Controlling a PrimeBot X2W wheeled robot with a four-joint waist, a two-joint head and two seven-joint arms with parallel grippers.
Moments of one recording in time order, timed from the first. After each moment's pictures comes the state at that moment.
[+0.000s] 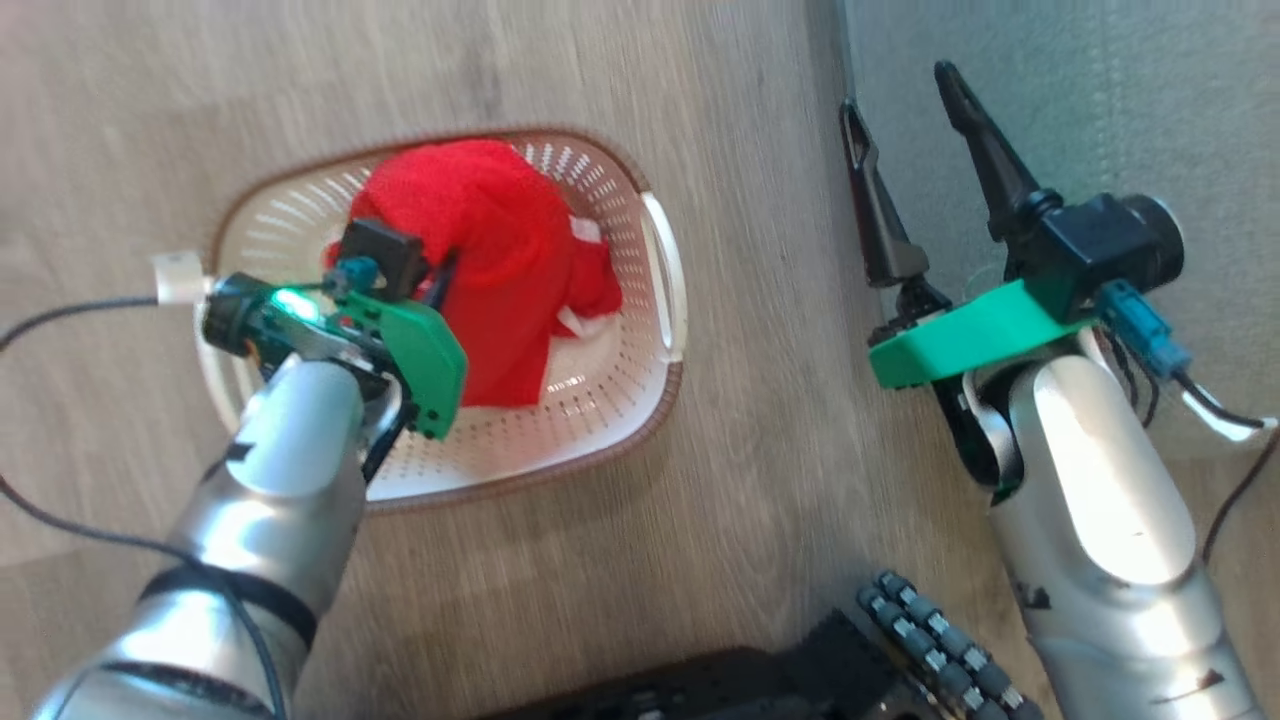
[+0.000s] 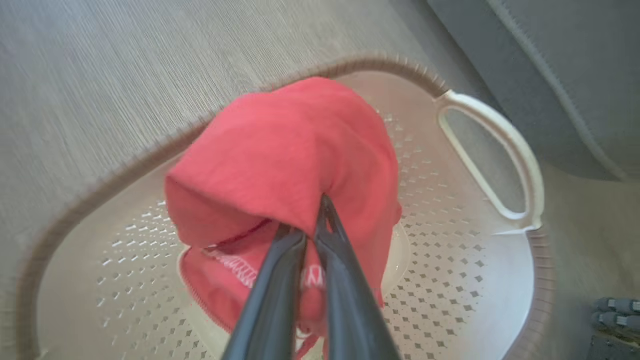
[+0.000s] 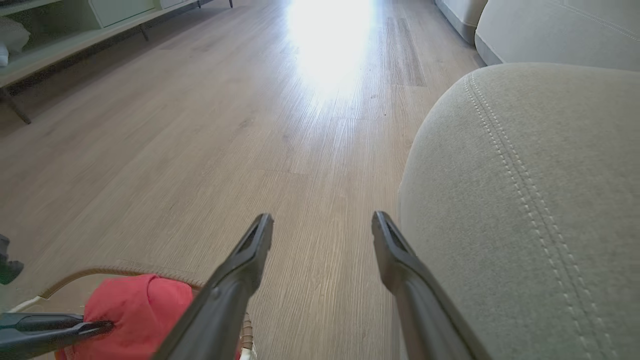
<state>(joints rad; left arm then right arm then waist) -0.87 0.07 -0.45 1.14 -0.17 -0.13 -0.25 -0.51 -0.05 0.19 0.23 0.11 0.13 -0.25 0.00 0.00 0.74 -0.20</state>
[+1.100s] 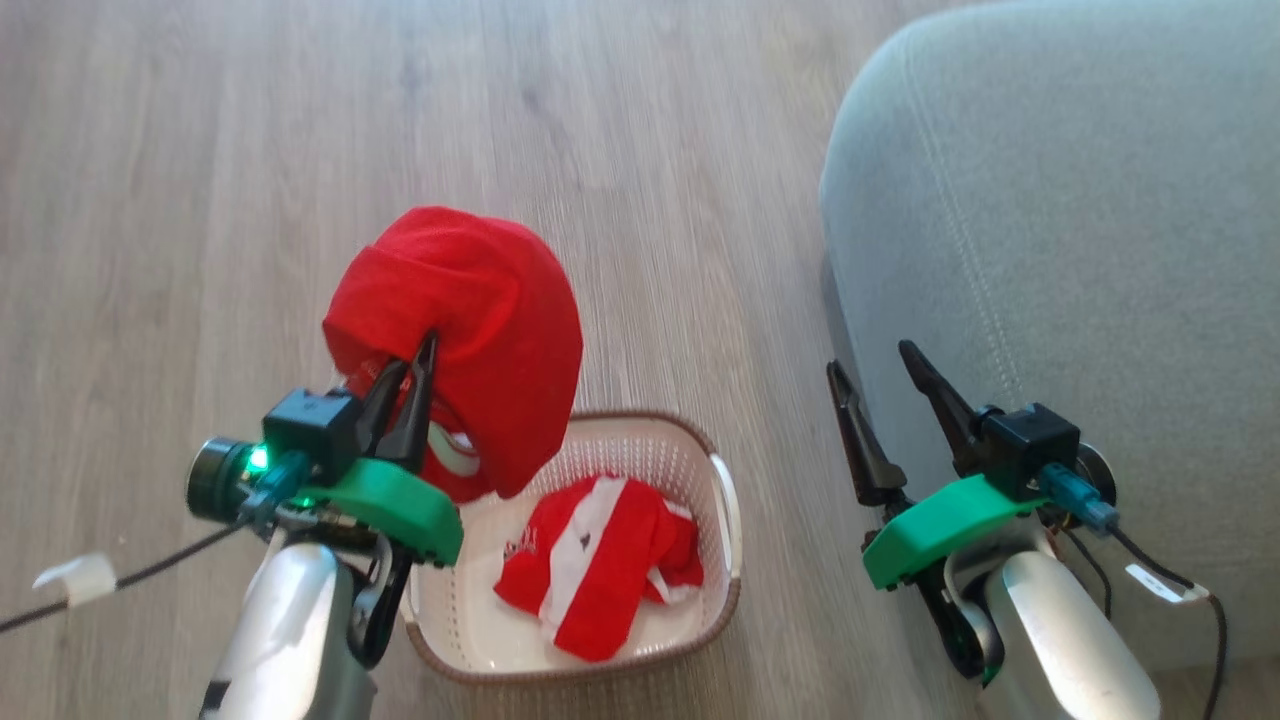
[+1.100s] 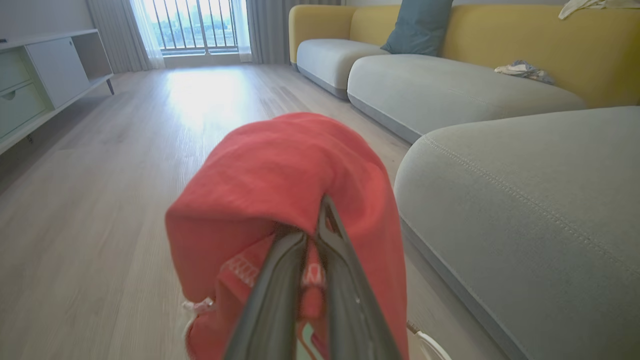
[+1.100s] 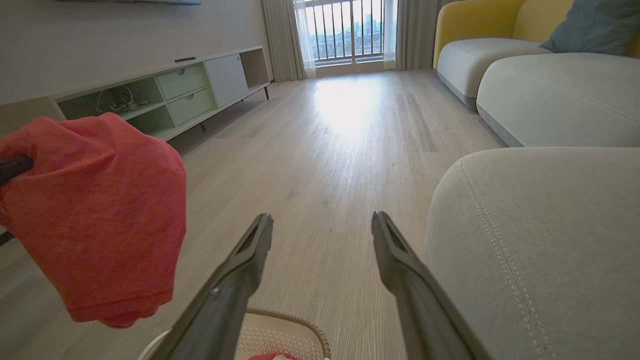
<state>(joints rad) -0.29 0.05 -0.15 0.37 -0.13 -0.07 -0.25 -0.24 -0.05 0.21 0.37 0.21 0.13 -0.25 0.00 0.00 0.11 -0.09</state>
